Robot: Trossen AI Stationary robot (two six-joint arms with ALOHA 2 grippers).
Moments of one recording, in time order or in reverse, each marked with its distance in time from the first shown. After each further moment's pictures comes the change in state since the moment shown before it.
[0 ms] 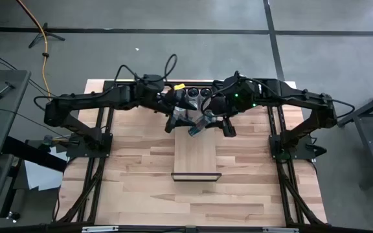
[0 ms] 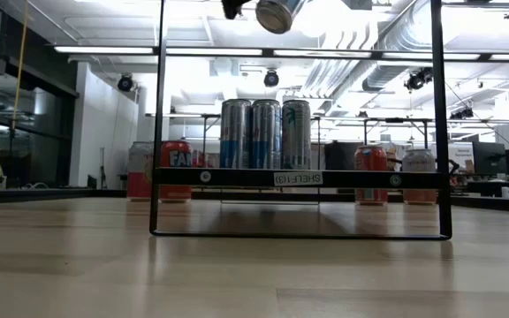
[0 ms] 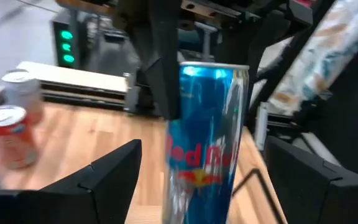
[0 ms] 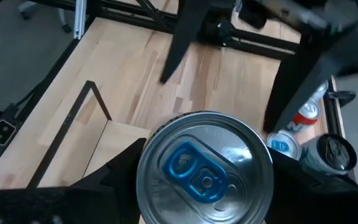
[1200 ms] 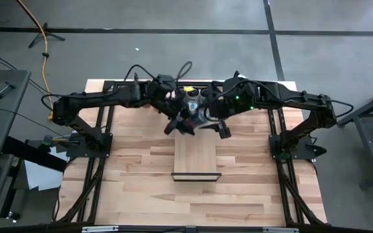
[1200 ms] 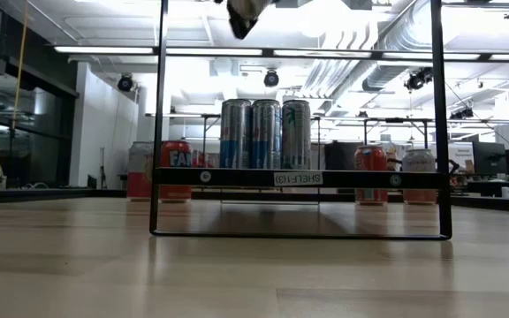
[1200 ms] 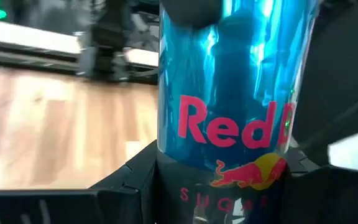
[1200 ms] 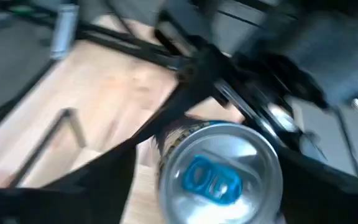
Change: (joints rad) left arm 0.066 0.085 0.024 -0.089 0.251 0.038; right arm 0.036 0.006 0.000 0.137 0.068 -0.077
